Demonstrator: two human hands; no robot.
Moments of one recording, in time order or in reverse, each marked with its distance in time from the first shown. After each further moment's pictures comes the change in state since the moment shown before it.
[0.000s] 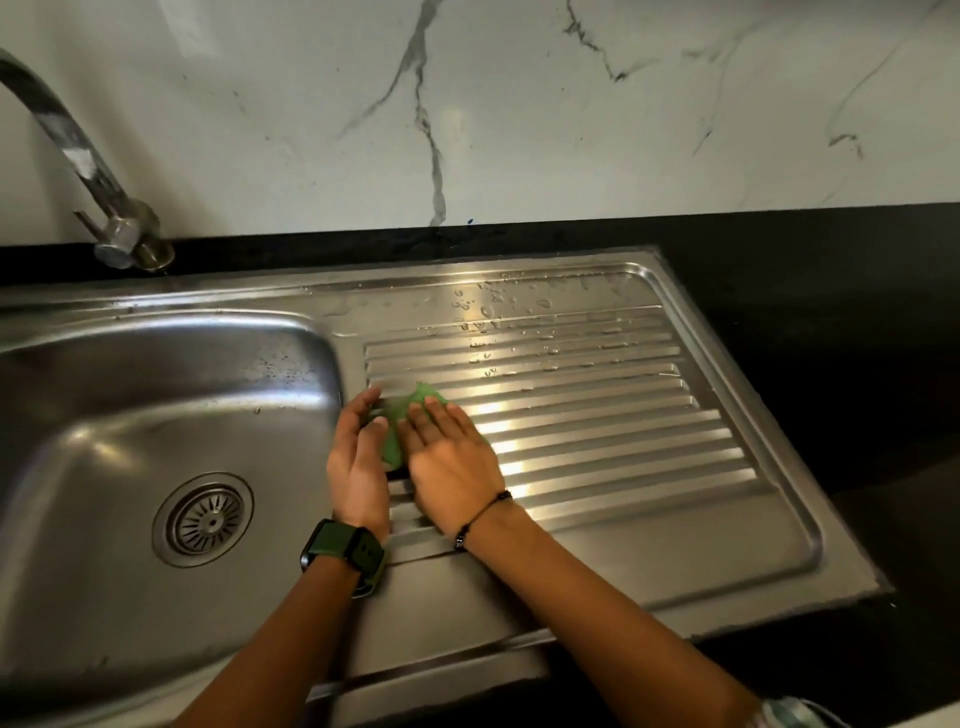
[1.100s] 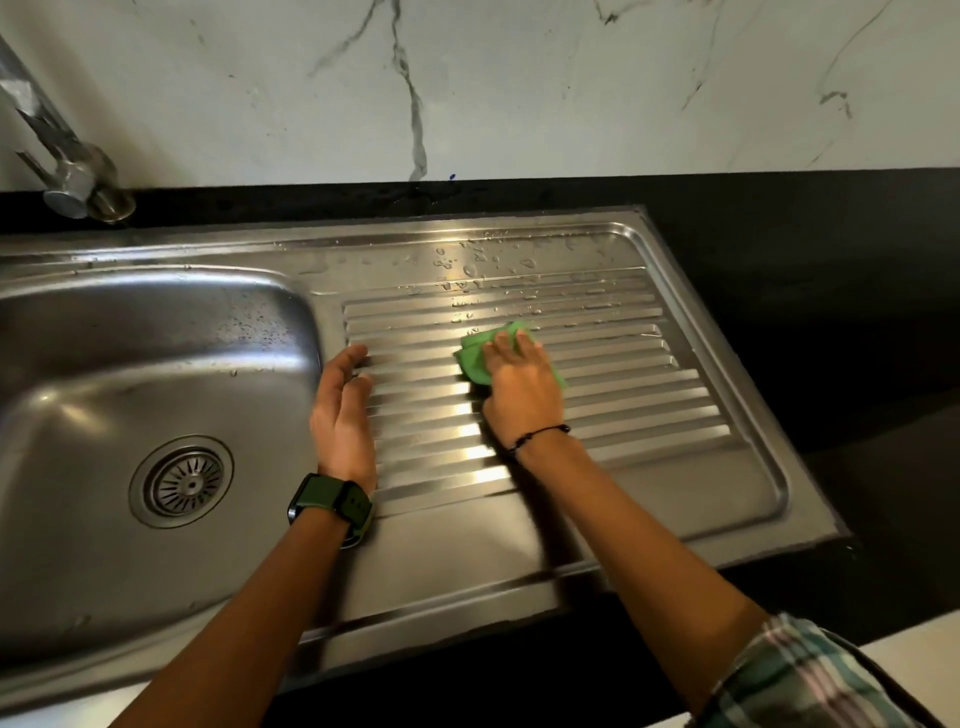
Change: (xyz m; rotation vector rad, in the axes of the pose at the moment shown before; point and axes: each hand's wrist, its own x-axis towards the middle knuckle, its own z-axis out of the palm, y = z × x) left_hand 0.001 -0.002 0.004 0.029 0.002 0.048; right_hand -0.009 0.069 -0.015 0.094 0.091 0.373
